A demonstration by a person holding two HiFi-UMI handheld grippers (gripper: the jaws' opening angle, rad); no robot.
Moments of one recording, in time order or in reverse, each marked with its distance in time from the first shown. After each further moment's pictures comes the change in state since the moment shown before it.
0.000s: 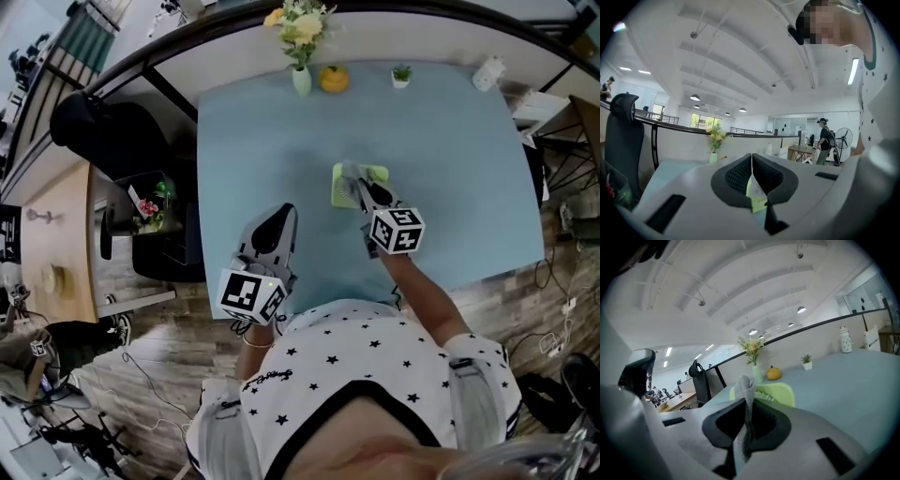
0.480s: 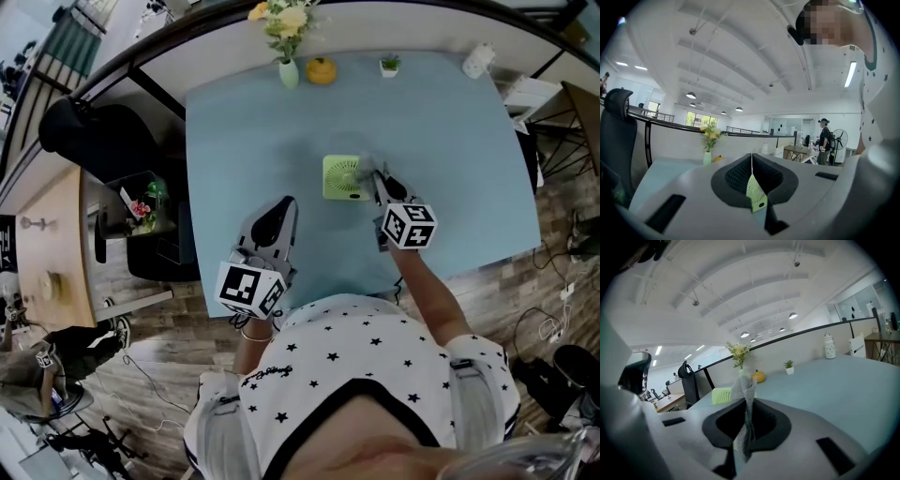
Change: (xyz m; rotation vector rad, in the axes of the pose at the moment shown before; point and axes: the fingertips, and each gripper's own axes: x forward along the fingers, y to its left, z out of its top) left arm 0.012 -0.013 -0.004 -0.007 0.008 -0.054; right arm -0.035 -0.049 0.005 0.006 -0.032 -0.127
